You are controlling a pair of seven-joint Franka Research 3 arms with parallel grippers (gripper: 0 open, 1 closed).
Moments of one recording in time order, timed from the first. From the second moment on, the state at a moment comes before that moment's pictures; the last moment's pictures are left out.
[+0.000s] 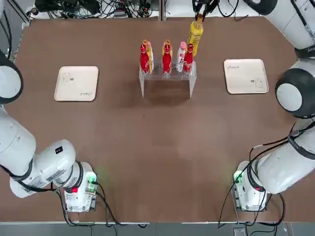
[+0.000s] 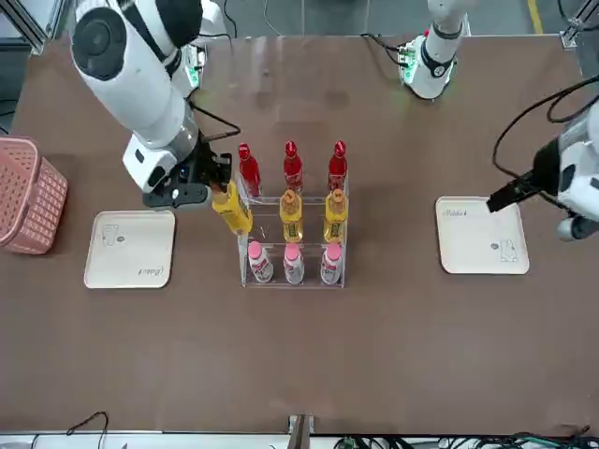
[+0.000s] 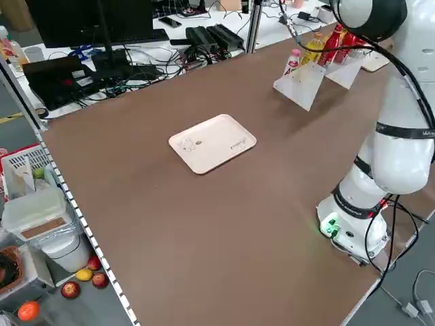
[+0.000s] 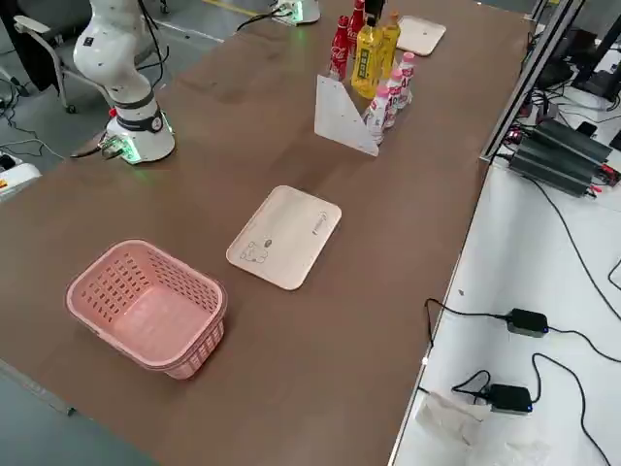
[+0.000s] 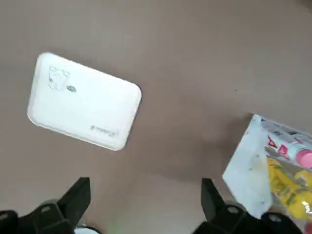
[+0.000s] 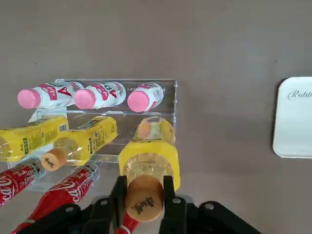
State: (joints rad) left arm 0.52 0.28 -0.74 -1.31 0.12 1.46 -0.47; right arm 0.43 0.33 0.07 -1.27 0.12 1.61 0.50
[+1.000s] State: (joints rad) left arm -0.01 0.06 -0.04 -1.42 0.00 1.44 -0.11; right arm 0.49 0.36 0.07 -1.41 0.12 1.74 0.53
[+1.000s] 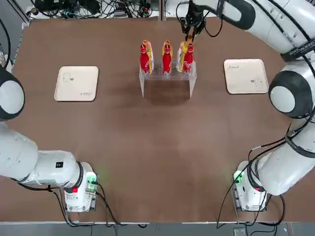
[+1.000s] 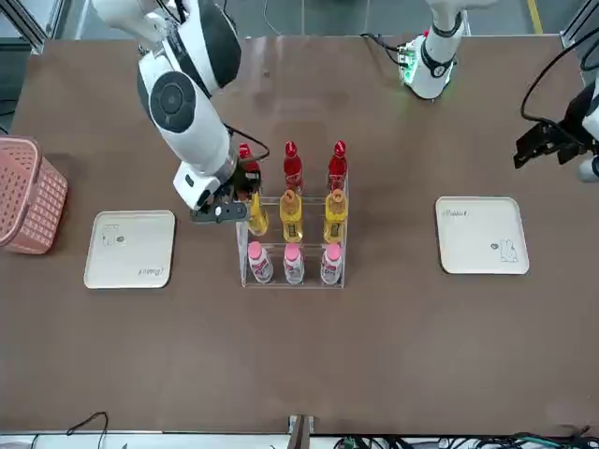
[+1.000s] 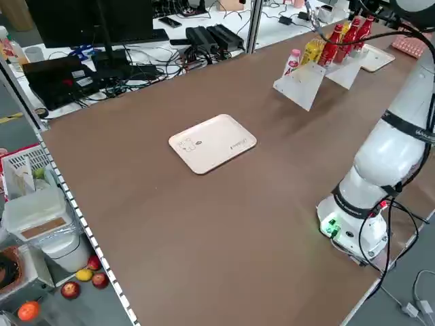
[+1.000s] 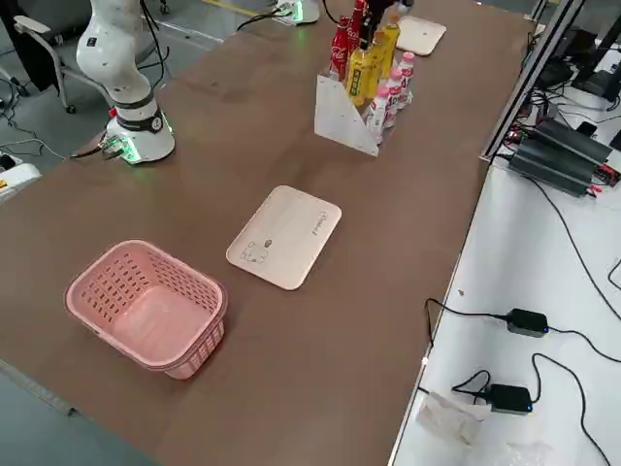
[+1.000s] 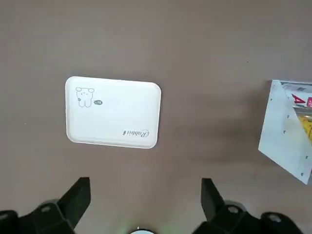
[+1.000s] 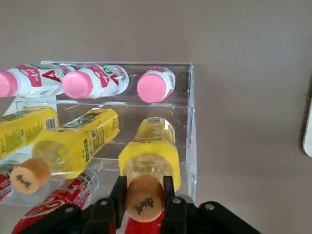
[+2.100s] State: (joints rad) left arm -0.04 0.06 -0.04 -1.42 0.00 1.52 -0.11; right arm 0.48 0.36 0.06 -1.43 0.12 1.76 0.52
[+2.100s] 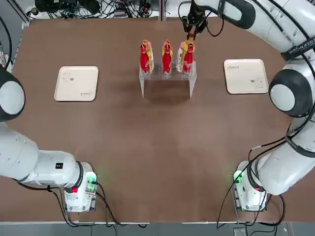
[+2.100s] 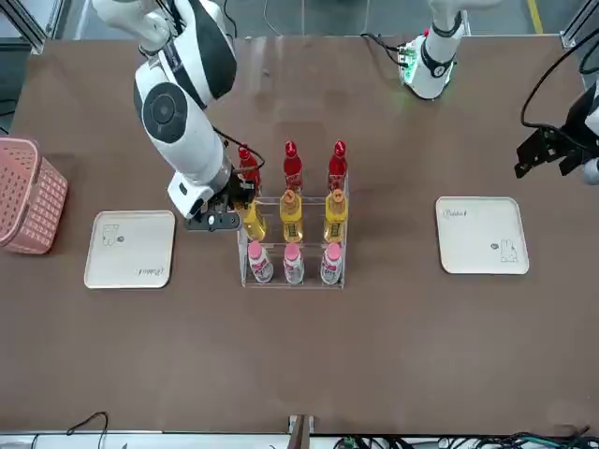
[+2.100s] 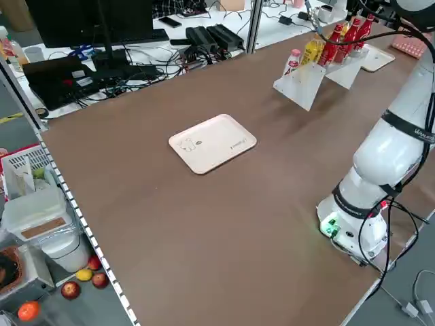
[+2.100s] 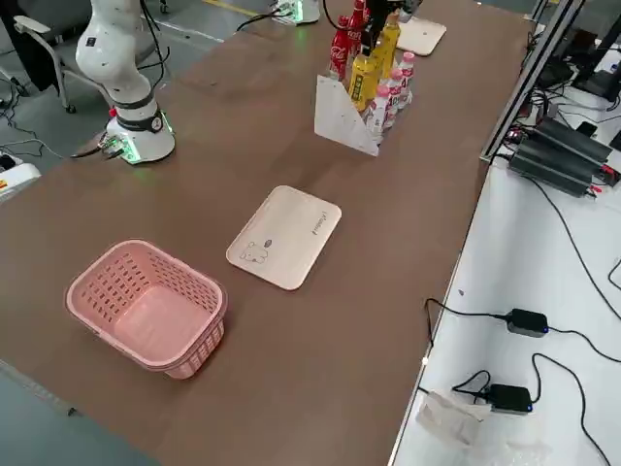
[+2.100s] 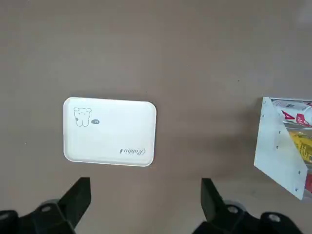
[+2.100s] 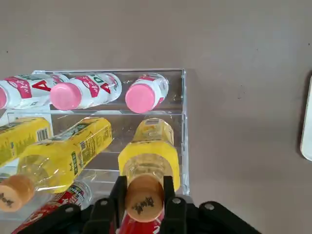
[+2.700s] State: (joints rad) left arm -0.03 0.06 -0.04 -1.42 0.00 1.52 -0.08; right arm 0.48 0.36 0.06 -1.47 0.12 1.82 0.54
